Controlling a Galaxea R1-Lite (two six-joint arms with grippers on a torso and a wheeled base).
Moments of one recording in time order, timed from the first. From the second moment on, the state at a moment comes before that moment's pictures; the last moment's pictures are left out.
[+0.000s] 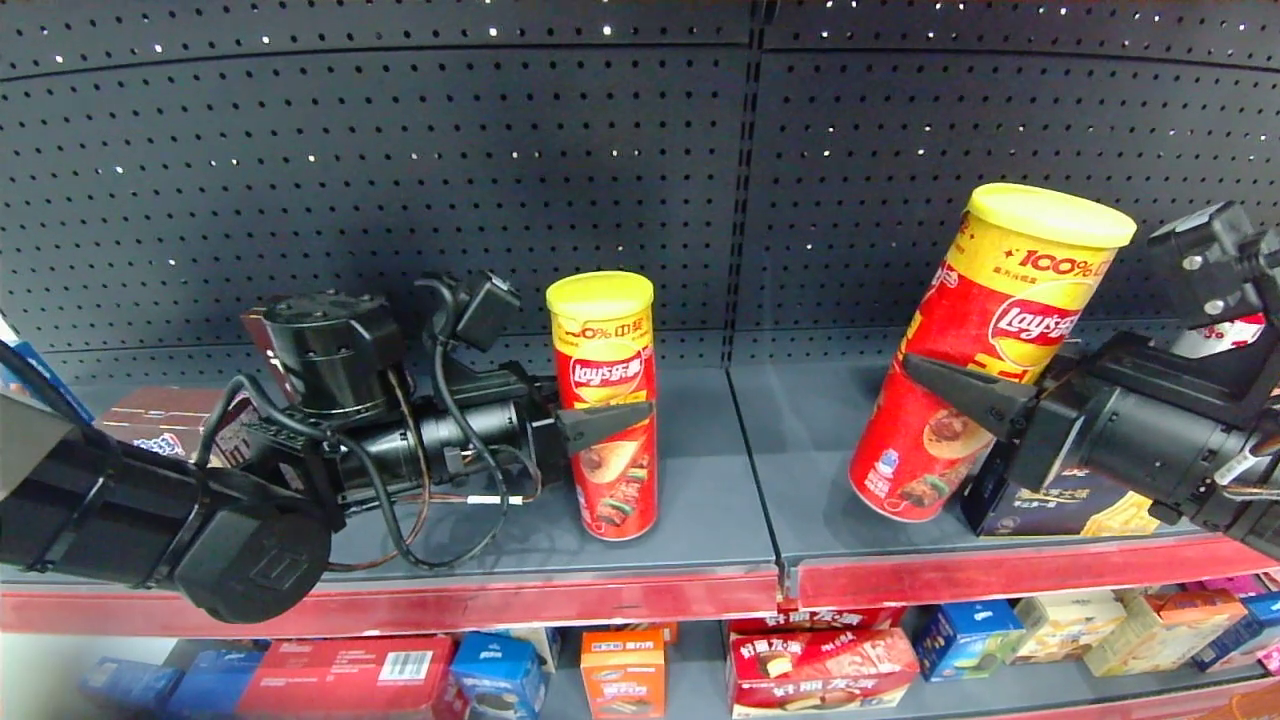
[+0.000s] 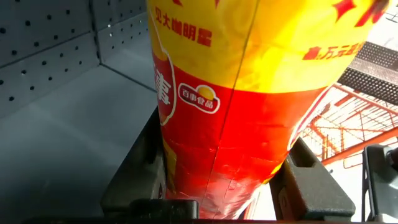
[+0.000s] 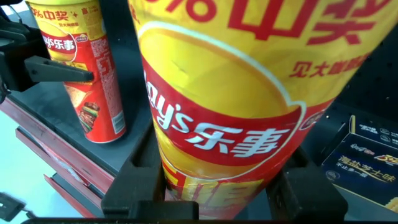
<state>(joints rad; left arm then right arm) -0.37 1.86 -0.83 -1.00 -0.72 -0.11 0.53 1.35 -0.64 -0.77 0.09 -0.09</state>
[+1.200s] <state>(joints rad) -0.37 1.91 -0.82 -1.00 -0.70 -0.02 0.53 1.37 -0.64 -0.77 0.09 -0.09</state>
